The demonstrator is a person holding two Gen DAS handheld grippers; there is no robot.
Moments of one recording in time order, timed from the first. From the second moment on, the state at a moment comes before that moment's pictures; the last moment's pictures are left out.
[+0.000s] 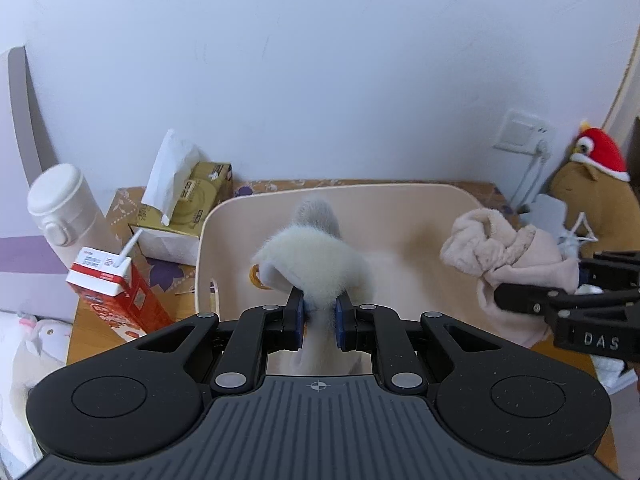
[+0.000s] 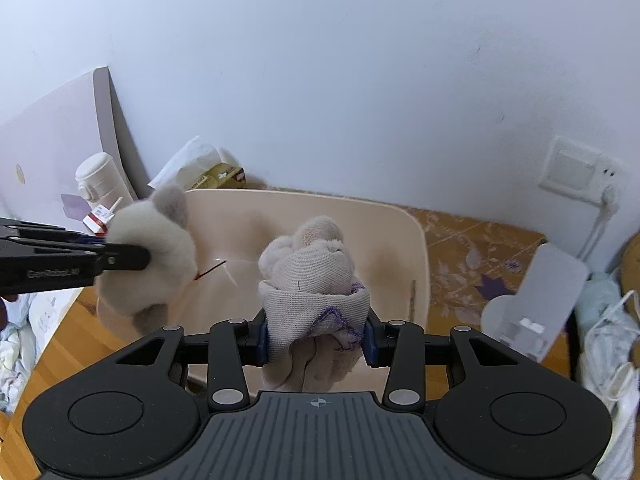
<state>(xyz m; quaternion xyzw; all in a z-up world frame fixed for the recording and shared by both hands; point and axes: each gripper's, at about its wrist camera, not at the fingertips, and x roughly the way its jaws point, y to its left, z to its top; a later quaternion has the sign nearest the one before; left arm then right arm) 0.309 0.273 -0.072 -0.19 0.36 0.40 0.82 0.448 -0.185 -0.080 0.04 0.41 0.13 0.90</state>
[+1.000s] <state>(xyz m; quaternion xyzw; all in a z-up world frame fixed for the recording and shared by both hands) 0.321 0.281 -0.122 -0.22 0.41 0.43 0.77 0.480 -0.184 -0.131 0.04 0.47 0.10 0.88</state>
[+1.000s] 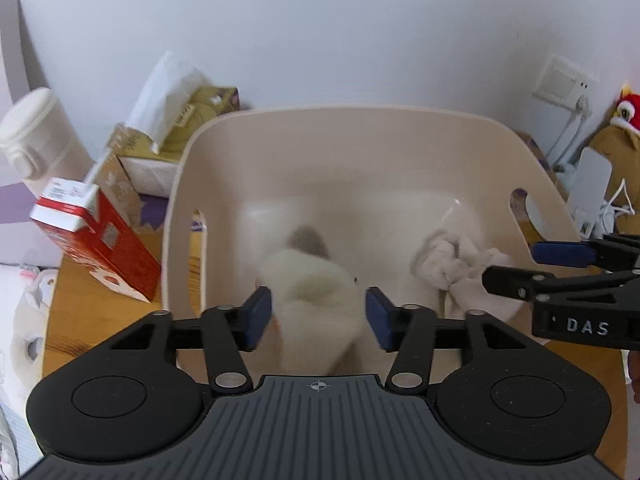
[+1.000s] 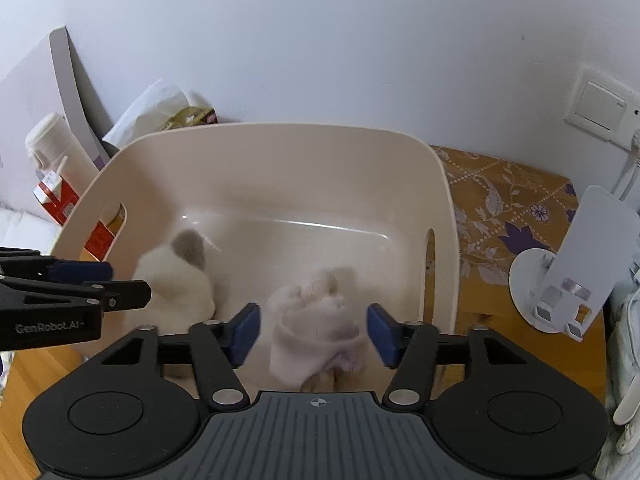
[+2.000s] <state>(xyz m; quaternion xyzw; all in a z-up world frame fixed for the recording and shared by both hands) 0.194 0.186 -0.106 -0.15 0.39 0.44 0.79 0.336 -0.204 -0.107 0.05 0.45 0.05 0.89</state>
